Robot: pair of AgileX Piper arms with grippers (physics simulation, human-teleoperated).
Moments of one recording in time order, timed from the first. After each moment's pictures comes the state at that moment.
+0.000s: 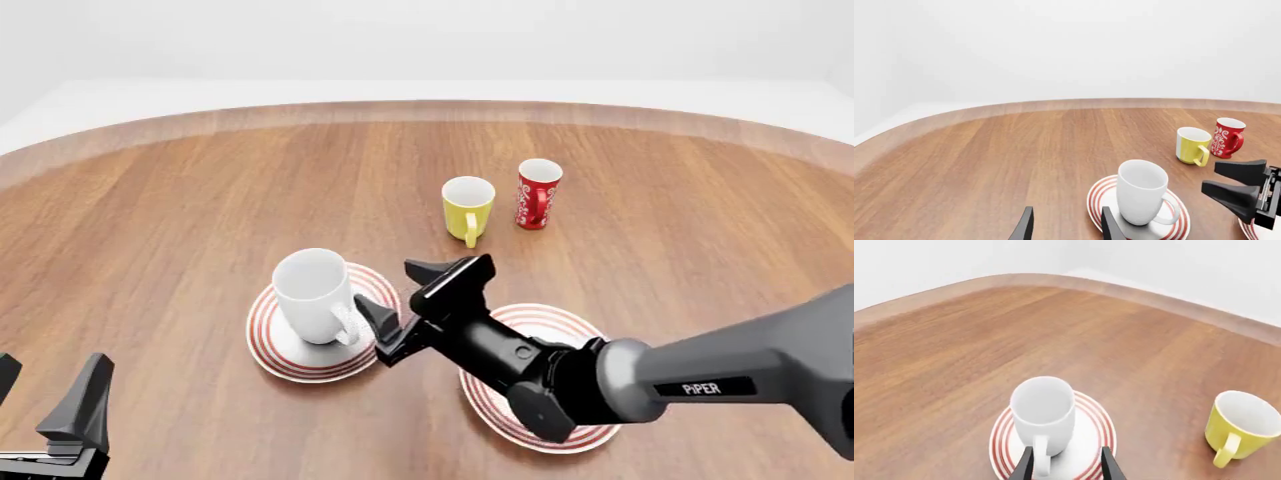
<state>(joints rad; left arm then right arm) 0.00 0.01 0.00 0.00 0.00 0.80 1.84 -0.75 -0.85 0.01</state>
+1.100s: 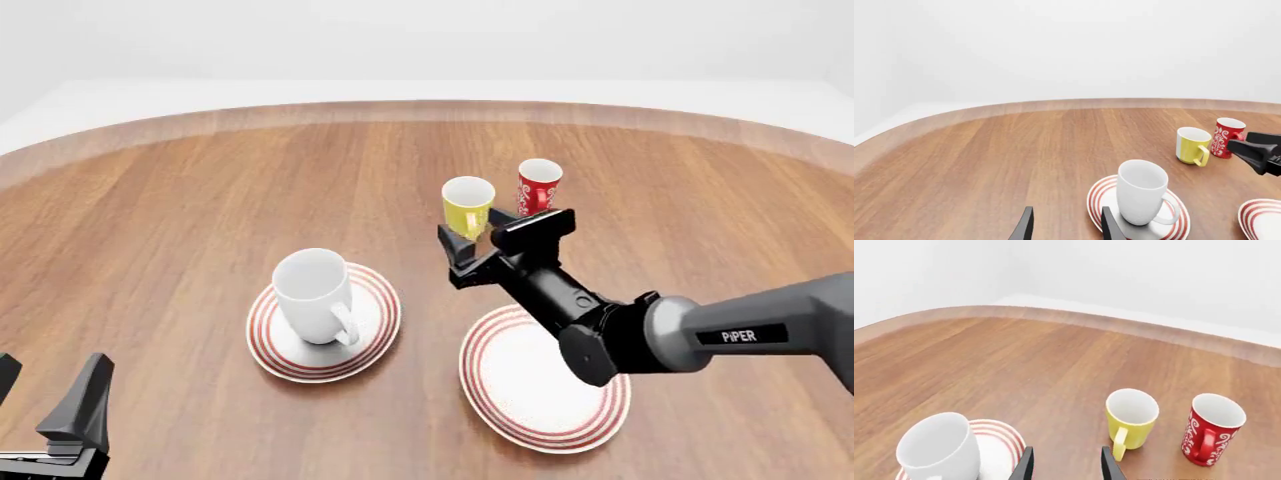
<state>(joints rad) 0.00 0.01 0.00 0.00 0.00 0.53 1.82 -0.77 -0.90 0.04</state>
